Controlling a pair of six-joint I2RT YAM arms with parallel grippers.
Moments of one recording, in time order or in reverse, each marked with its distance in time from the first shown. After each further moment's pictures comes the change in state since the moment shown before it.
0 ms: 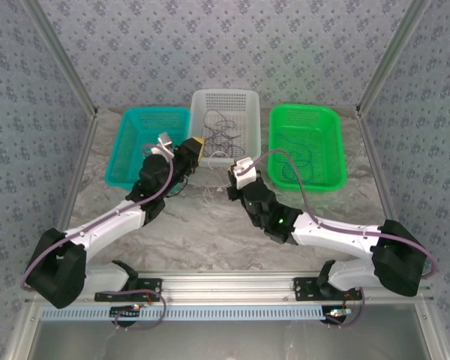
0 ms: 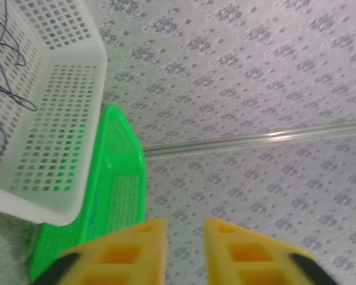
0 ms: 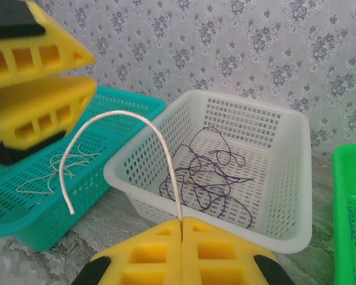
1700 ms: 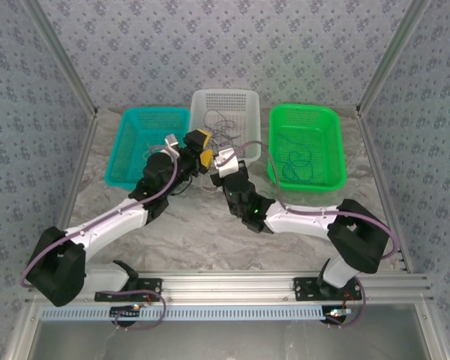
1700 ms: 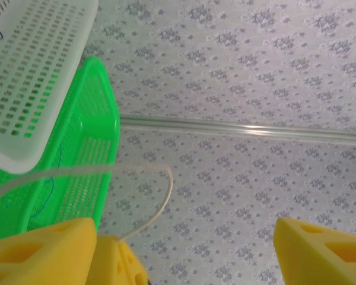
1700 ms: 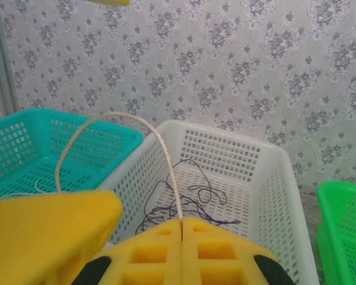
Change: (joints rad) left arm -0.034 0.017 0.047 -0.011 0.024 -0.216; right arm -0.007 0.294 0.147 0.275 0.117 -0.159
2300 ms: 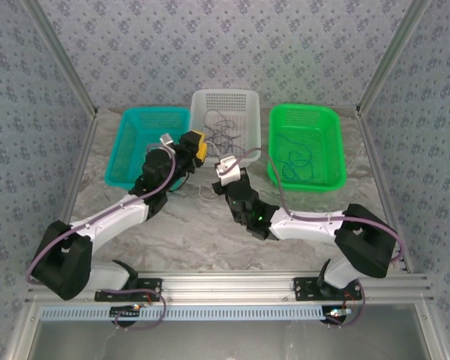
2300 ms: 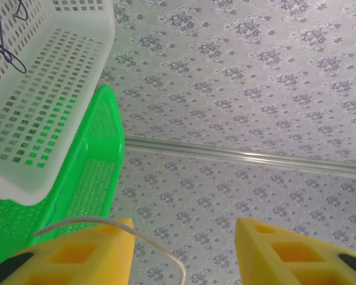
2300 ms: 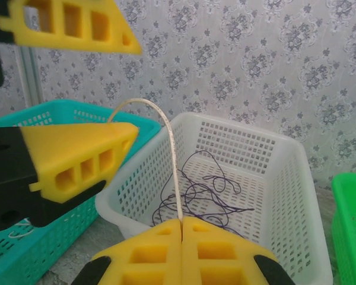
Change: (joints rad) left arm 0.053 0.054 -0.002 0.029 -0.008 -0.044; right arm 0.037 -0.060 -0.071 -0.012 -0.028 0.029
